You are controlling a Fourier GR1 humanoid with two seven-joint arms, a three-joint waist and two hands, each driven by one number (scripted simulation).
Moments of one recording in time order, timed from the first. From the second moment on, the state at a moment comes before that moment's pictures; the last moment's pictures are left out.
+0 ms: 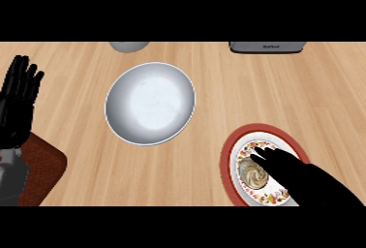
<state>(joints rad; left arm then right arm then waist) -0.22 0.39 0.13 -1.50 0.23 0.10 -0.03 0.07 -0.56 0.37 -2.10 0.61 0.55 0.31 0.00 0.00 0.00</state>
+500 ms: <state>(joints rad) -0.22 0.36 0.17 -1.49 0.20 0.06 -0.04 0.06 -0.49 0.37 -1.93 0.73 0.48 0.11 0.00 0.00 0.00</state>
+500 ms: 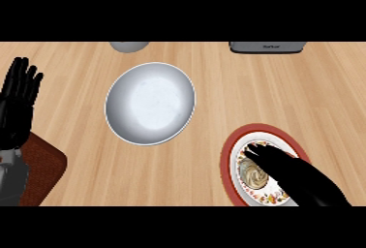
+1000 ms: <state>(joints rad) -0.22 0.34 0.20 -1.53 0.18 0.05 0.00 0.03 -0.42 0.36 -1.80 0.83 0.48 0.03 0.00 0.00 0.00</state>
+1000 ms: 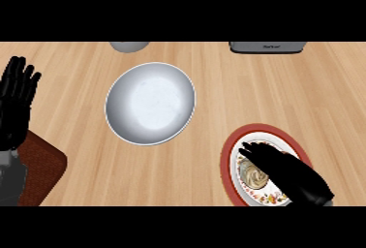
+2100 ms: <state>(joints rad) -0.25 0.31 0.22 -1.51 0.14 0.02 0.00 -0.05 -0.29 0.31 -1.50 1.01 0.34 -0.12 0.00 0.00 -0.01</state>
